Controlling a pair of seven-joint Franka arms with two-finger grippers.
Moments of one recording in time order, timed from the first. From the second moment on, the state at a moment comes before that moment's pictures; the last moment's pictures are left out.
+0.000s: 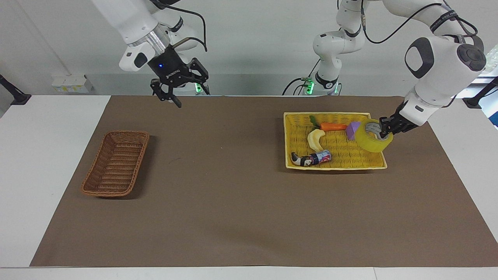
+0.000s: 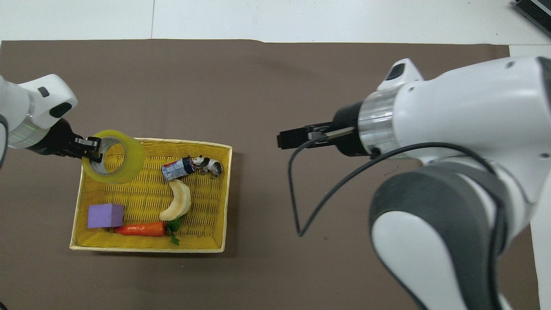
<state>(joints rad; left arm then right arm) 0.04 0.08 -0.16 -1.73 -0.05 1.66 0.05 0.52 0.09 -0.09 -1.62 0.52 2.01 0.10</state>
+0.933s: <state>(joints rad) -0.05 0.04 -0.21 -1.74 -0.50 1.72 0.06 0.65 0.15 -0.11 -1.71 0.79 2.27 0.19</state>
